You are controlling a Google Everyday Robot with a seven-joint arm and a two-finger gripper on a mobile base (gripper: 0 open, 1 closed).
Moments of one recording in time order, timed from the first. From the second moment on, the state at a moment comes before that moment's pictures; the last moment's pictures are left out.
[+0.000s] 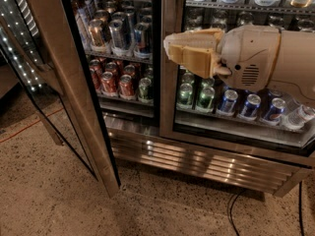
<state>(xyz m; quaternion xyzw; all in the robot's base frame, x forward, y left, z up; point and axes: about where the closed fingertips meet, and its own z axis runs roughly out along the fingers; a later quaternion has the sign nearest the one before) 0.463 -0.039 1.037 -0.42 0.61 0.34 0.58</state>
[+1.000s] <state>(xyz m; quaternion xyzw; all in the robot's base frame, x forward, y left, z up) 0.463 -0.039 1.037 -0.42 0.61 0.34 0.58</state>
